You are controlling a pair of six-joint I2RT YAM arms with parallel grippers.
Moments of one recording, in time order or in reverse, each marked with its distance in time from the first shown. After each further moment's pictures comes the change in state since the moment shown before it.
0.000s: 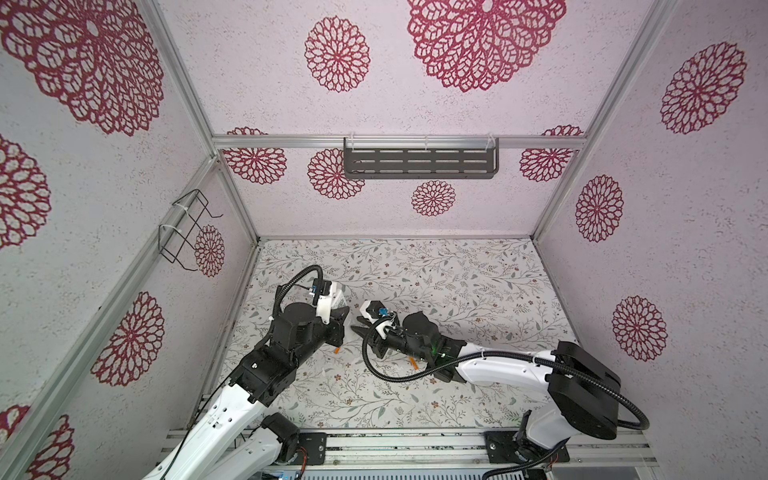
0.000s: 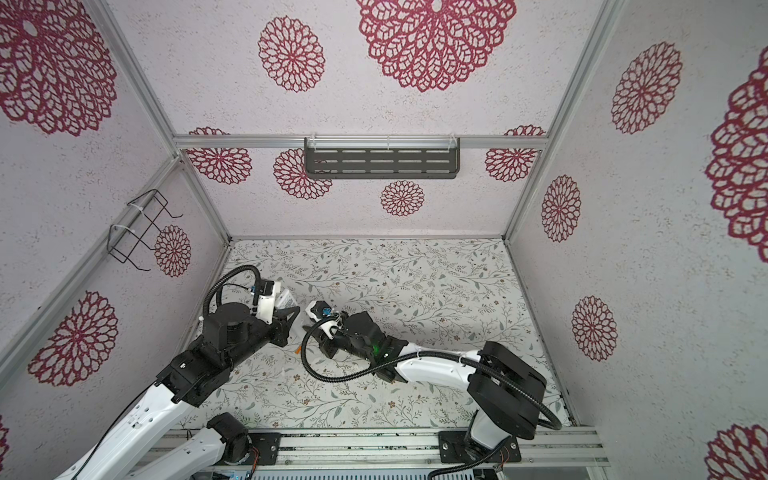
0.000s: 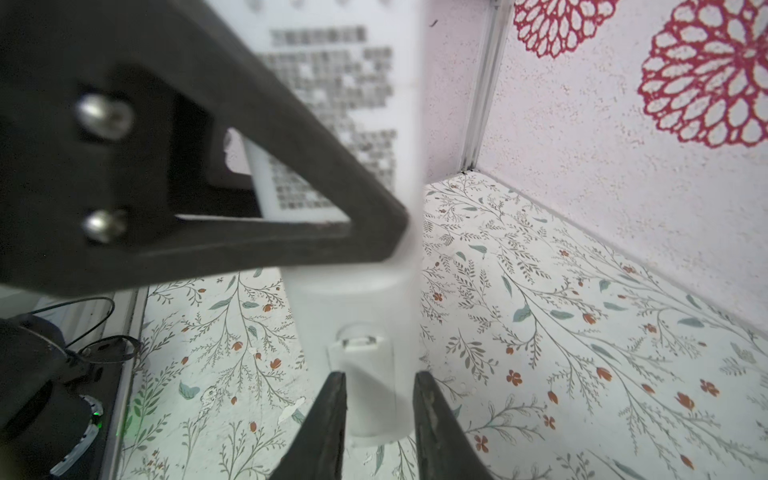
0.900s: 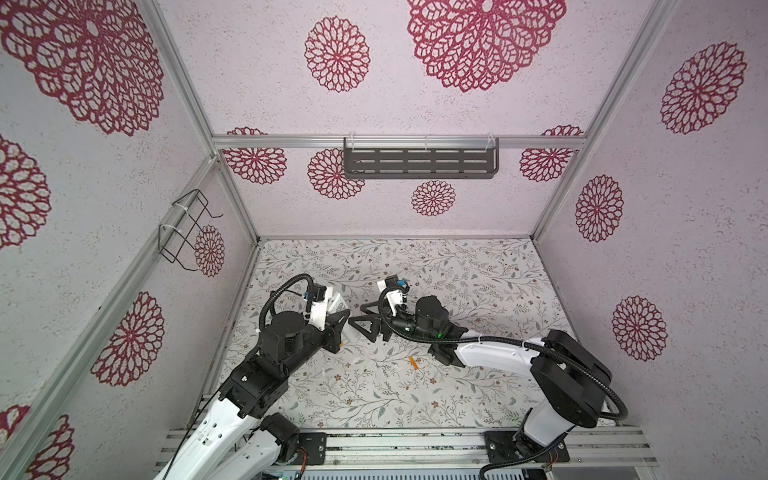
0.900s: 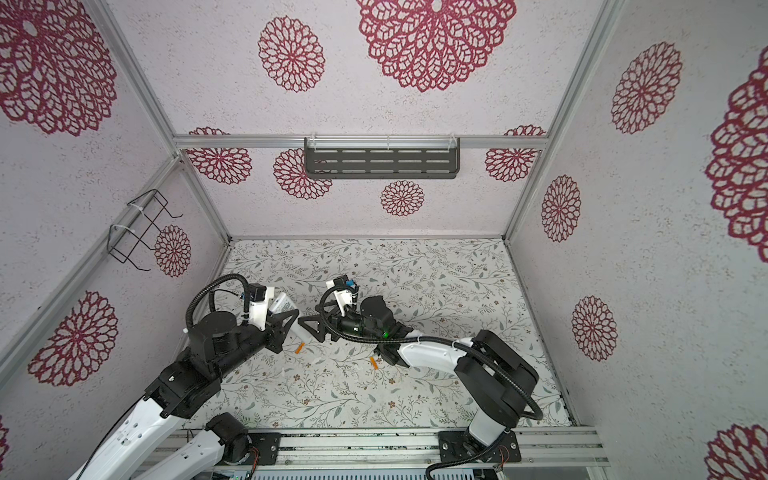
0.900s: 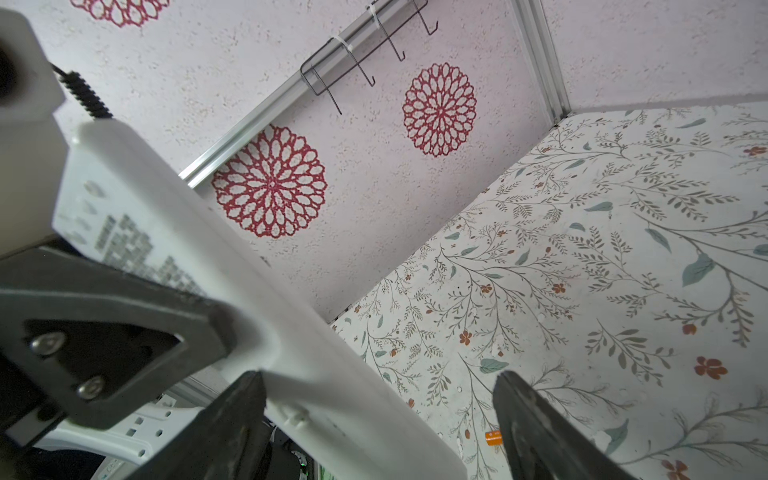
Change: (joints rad) left arm 0.000 -0.100 -0.038 0.035 0.094 -0.002; right arm -0.140 0.094 0.018 0.225 -0.369 0.576
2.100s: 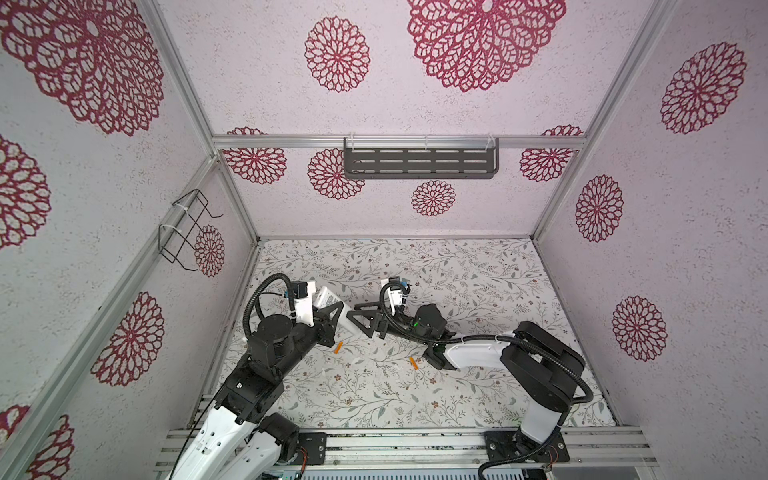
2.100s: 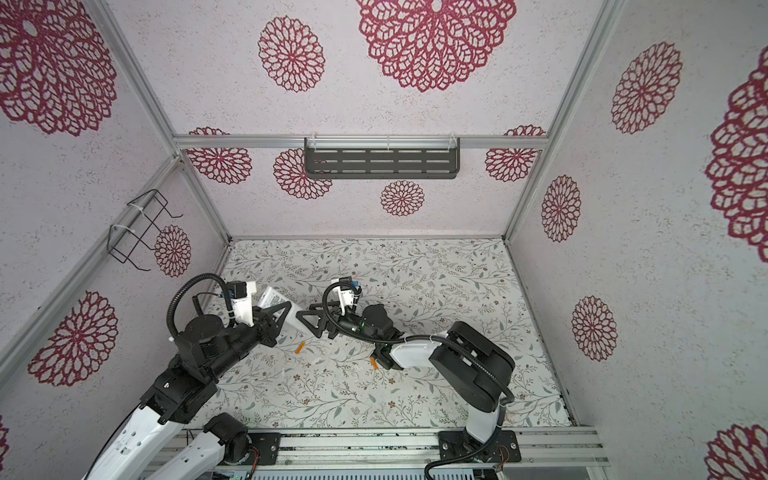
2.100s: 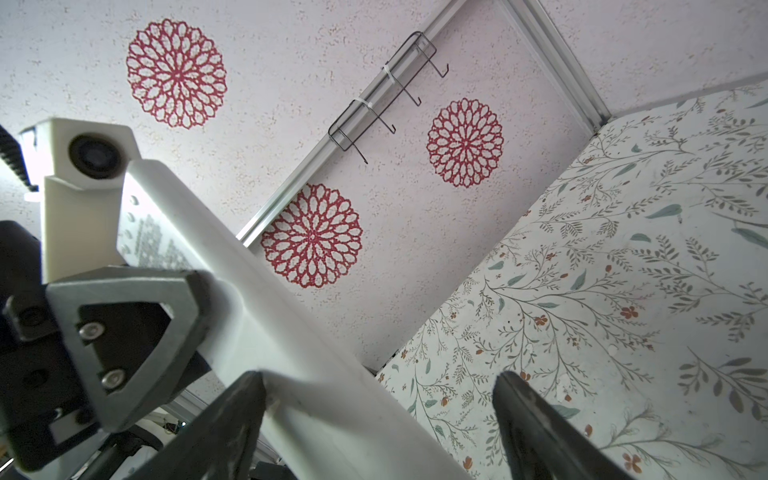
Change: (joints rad) left arm 0.077 -0.058 -0.047 0.114 0.035 -0.179; right arm 0.005 0.155 -0.020 0.375 0.021 0.271
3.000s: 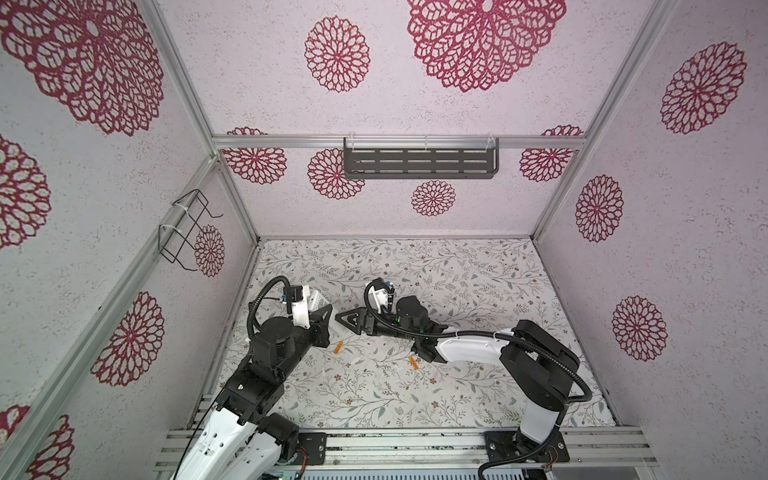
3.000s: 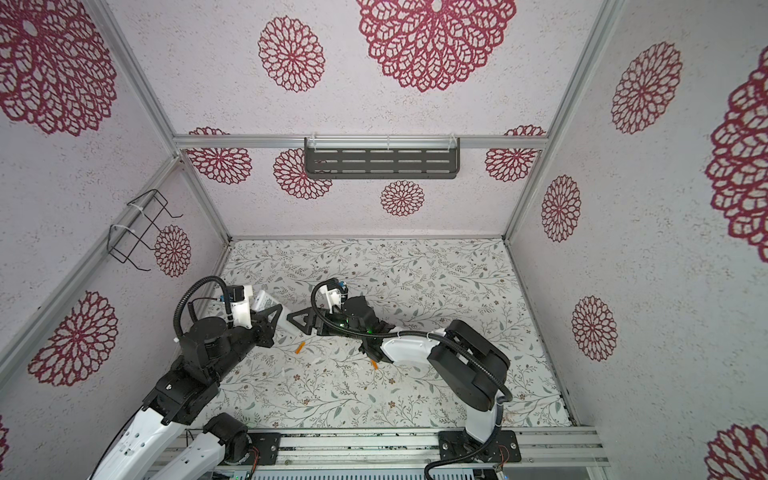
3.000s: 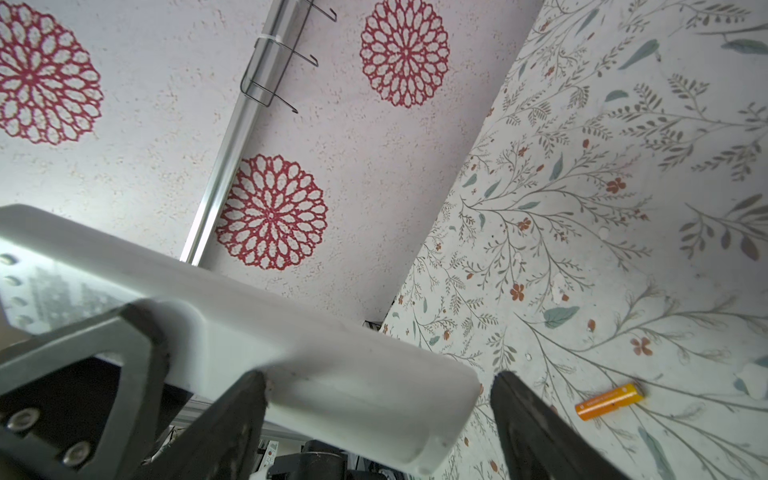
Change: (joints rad) left arm 0.027 -0.009 -0.033 -0.065 -0.113 0.056; right arm 0.024 0.005 0.138 -0.445 0.000 0.128
